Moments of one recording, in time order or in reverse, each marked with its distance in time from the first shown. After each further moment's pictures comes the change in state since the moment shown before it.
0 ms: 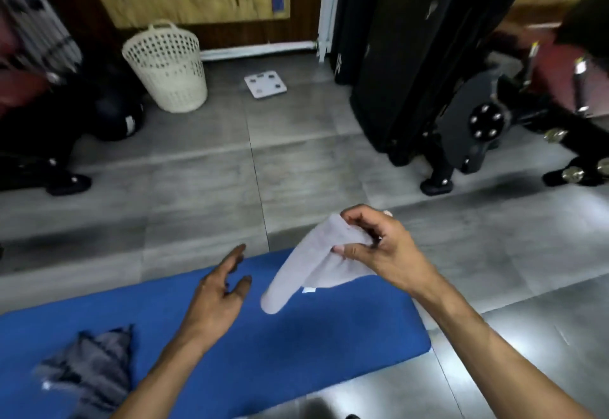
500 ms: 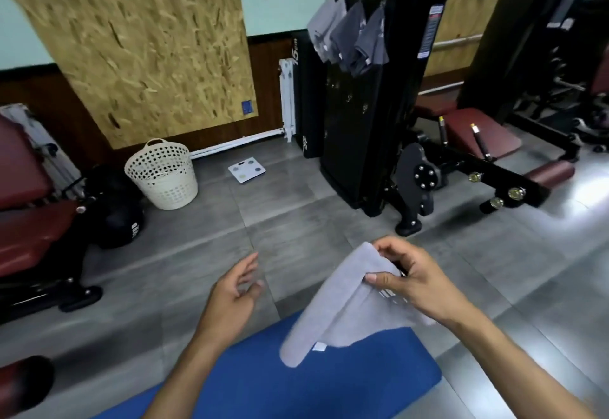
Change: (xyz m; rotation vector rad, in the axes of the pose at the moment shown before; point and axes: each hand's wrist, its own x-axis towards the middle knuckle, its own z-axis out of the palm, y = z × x) left_hand -0.061 0.209 -0.161 -0.132 -0.050 0.294; right_hand -0.072 -0.227 -0.050 0.188 0.183 0.040
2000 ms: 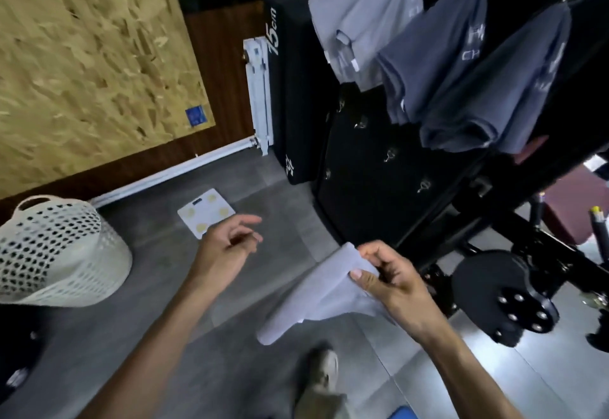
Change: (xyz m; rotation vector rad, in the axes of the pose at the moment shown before) left_hand 0.946 0.044 0.018 -0.026 -0.189 -0.089; right_hand 0.845 0.115 -0.131 0.082 0.201 0.155
